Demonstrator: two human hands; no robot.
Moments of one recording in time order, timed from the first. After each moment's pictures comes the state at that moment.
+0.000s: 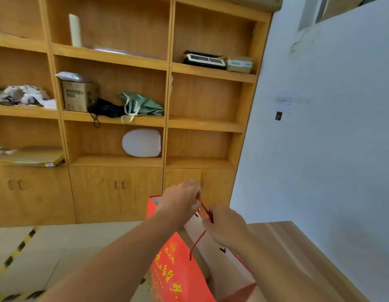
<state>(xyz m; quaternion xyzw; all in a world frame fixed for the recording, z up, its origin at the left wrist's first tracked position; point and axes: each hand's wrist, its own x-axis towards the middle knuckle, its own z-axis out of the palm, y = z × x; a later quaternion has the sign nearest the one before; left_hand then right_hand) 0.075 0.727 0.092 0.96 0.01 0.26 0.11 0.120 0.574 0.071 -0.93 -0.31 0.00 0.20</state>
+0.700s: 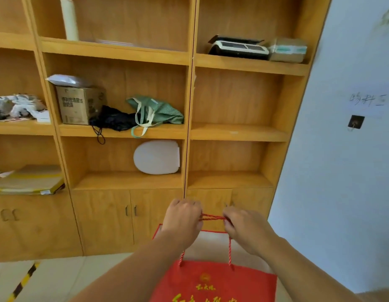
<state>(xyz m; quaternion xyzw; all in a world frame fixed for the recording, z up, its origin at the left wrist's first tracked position) 0.342 1.018 0.051 0.98 0.07 0.20 -0.02 0.431 0.841 0.051 -0.89 -0.43 -0.12 0.08</state>
